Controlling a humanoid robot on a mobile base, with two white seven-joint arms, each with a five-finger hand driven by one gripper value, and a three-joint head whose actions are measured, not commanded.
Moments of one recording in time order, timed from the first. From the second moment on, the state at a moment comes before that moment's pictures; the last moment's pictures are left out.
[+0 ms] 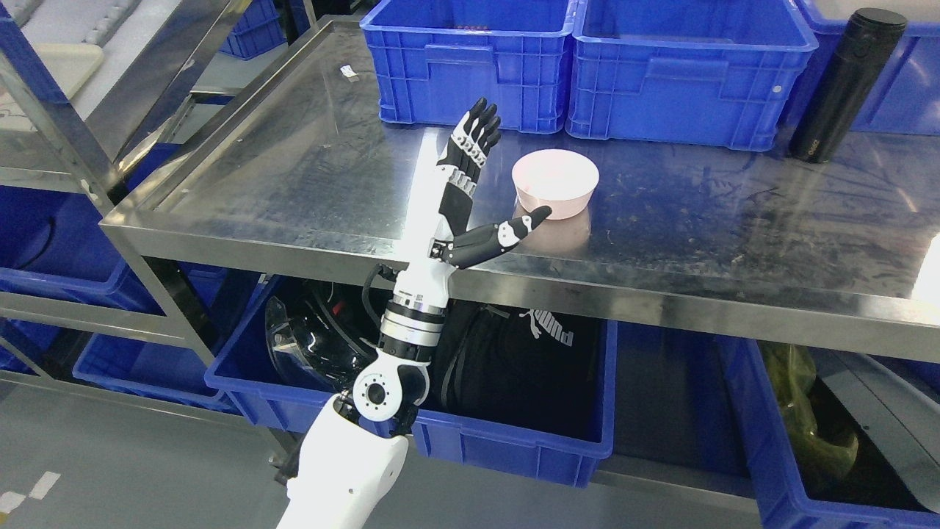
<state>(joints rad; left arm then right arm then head) -0.21 0.00 -0.39 -1.58 0.15 -0.42 0.08 0.06 0.00 0.00 0.00 0.04 -0.12 -0.26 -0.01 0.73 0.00</state>
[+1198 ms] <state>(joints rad) -0.77 0.18 -0.46 -1.54 -0.79 -0.02 -0.64 0.06 0.00 0.00 0.00 0.04 -0.12 -0.26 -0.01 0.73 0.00</state>
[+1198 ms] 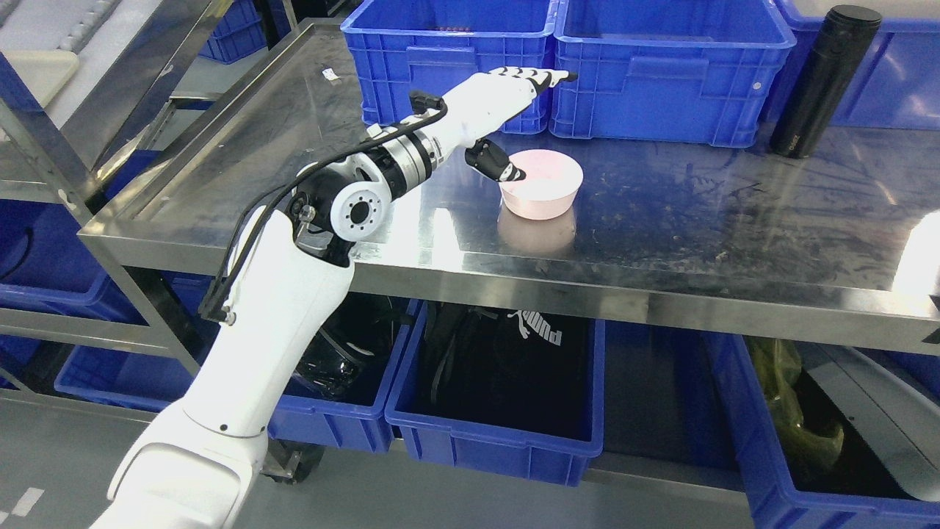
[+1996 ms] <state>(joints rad) -0.84 0.13 -0.53 -1.39 -0.98 0.01 -0.89 0.06 0.00 0.00 0.00 0.04 -0.12 -0.26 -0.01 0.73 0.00</state>
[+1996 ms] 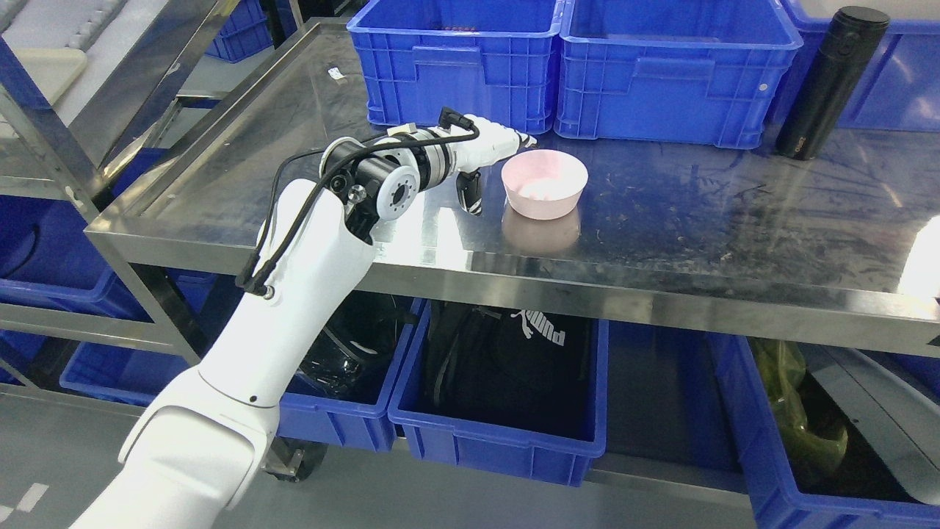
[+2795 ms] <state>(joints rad) -0.85 0.03 -0.50 -1.20 -0.96 -0.08 -0.86 0.06 0.00 0.00 0.00 0.04 -0.12 -0.26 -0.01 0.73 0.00</state>
